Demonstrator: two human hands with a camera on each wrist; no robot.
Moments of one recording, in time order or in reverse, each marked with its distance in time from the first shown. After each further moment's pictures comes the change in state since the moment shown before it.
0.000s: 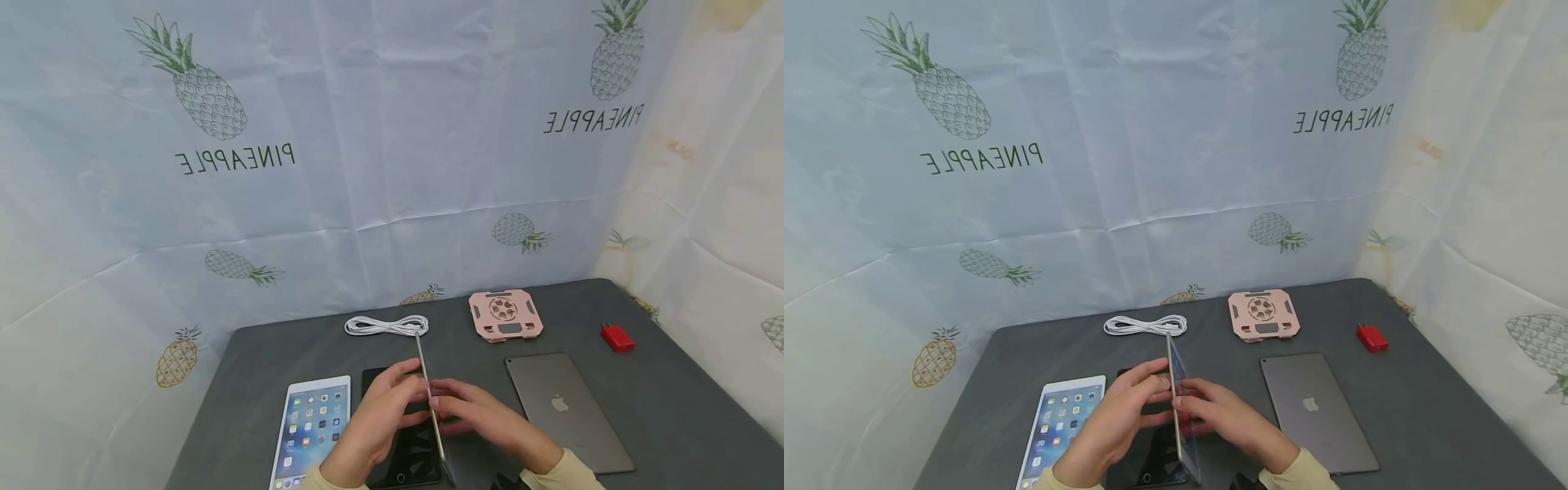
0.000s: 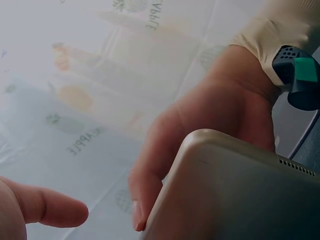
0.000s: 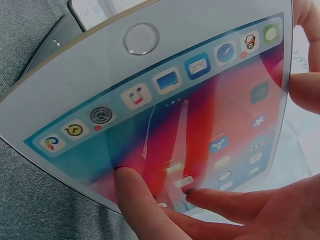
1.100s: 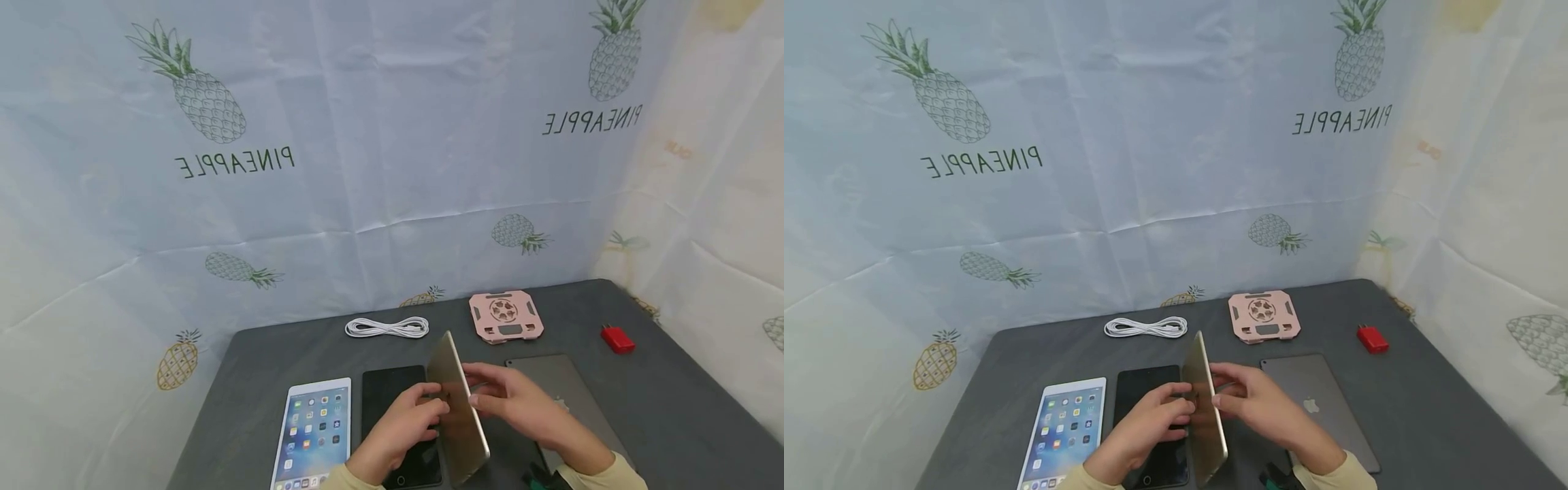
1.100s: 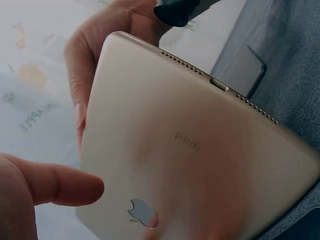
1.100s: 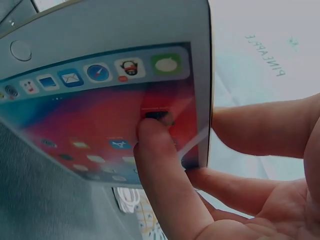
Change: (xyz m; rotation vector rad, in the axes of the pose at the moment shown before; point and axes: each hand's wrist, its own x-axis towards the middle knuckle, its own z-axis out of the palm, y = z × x) left_hand 0.025 -0.046 0.015 0.172 -0.033 -0.085; right_hand -0.038 -0.021 -0.040 -0.122 0.052 -0.147
